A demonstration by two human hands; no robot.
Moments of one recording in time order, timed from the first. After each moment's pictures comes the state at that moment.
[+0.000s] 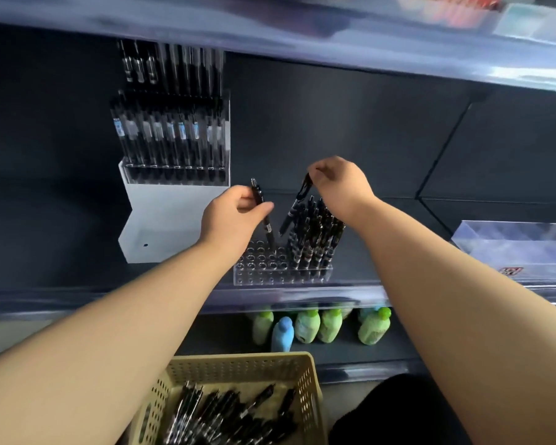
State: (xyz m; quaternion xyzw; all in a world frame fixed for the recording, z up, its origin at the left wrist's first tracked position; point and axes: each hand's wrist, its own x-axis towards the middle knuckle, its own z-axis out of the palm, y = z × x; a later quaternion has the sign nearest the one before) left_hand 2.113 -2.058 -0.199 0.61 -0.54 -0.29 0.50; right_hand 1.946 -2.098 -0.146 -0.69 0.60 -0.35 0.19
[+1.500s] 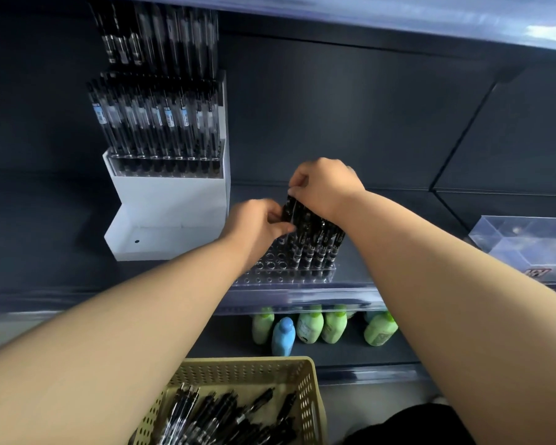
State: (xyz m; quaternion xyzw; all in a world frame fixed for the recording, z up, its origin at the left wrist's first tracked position) left_hand 2.083 -2.079 -0.214 0.64 -0.64 -0.27 0.33; right_hand 1.957 -2.122 -0.159 -0.78 0.60 -0.16 0.05
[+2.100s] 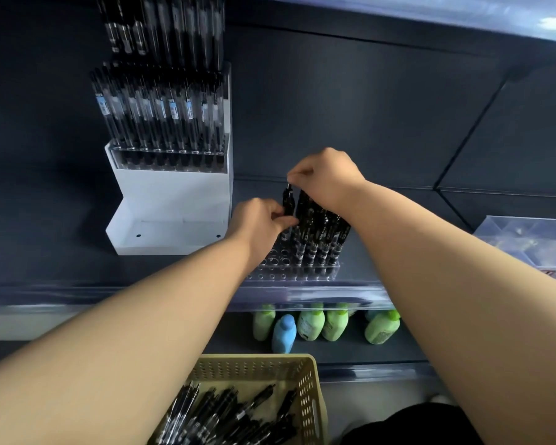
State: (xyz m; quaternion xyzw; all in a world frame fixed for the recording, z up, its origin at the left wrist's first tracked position) left_hand 2.084 -2.087 -0.226 0.65 -0.61 -0.28 0.35; right_hand 1.964 -2.126 -0.155 -0.77 0.59 -0.20 0.12
